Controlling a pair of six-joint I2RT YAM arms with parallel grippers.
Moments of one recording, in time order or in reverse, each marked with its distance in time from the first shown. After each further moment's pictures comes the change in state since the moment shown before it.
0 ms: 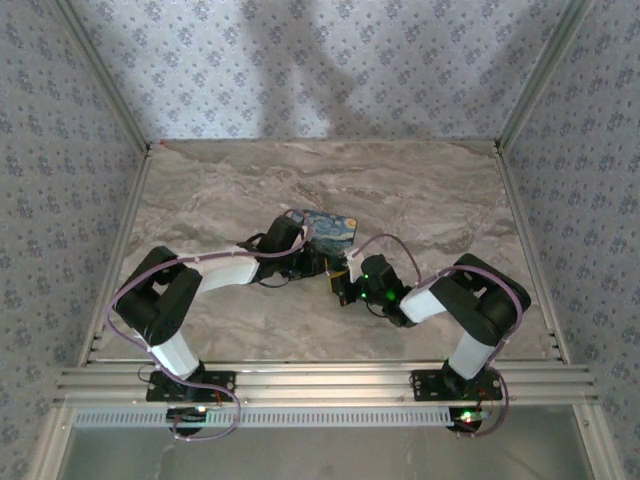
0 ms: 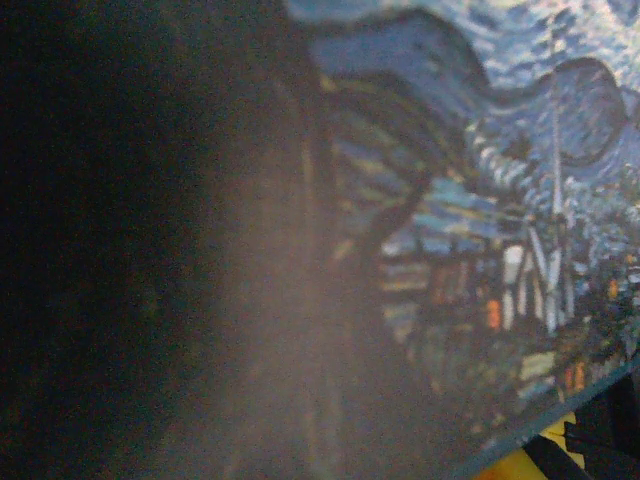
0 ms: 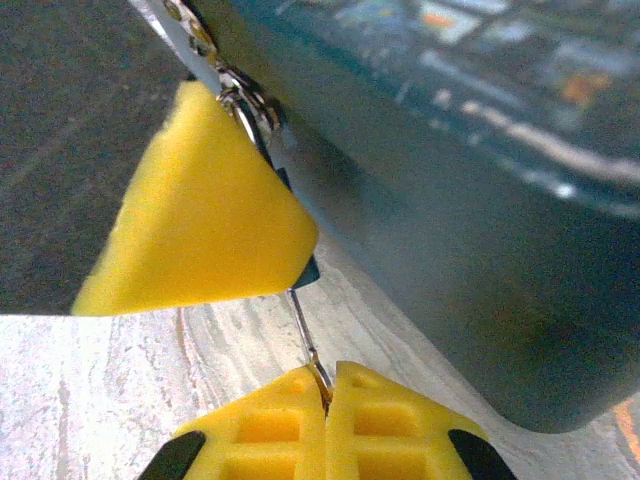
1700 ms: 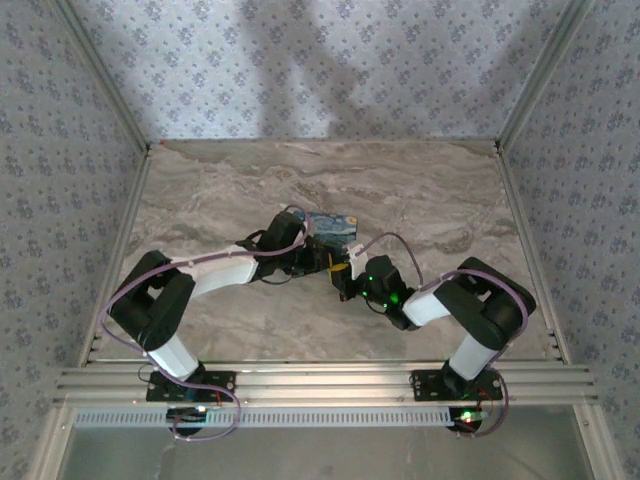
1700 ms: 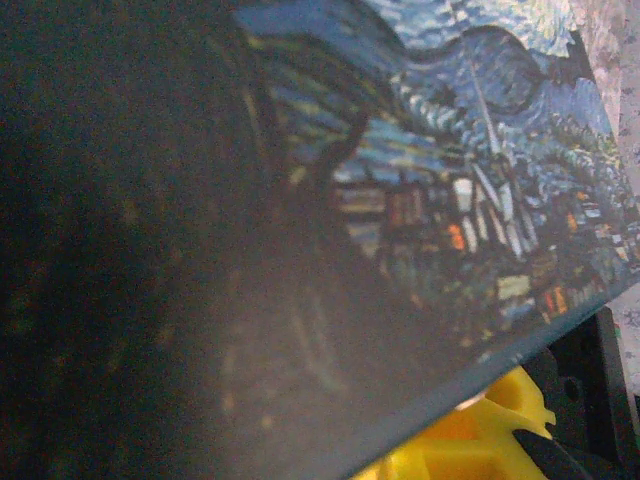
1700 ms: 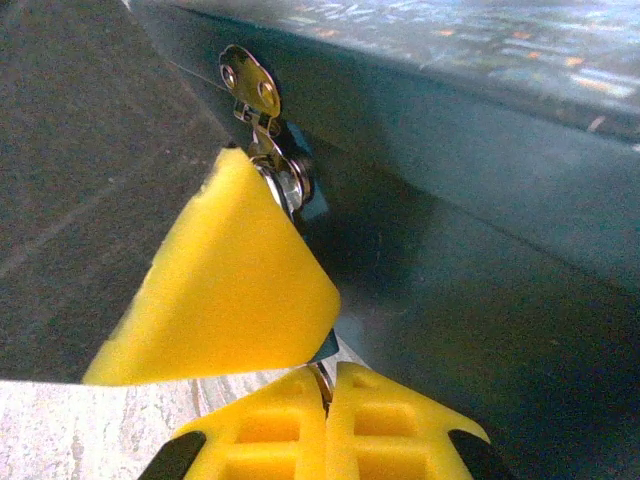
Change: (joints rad) left arm -0.018 -0.039 0.029 -0.016 0.022 -0.053; right arm 0.009 -0.037 -0.030 0.126 0.059 -0.039
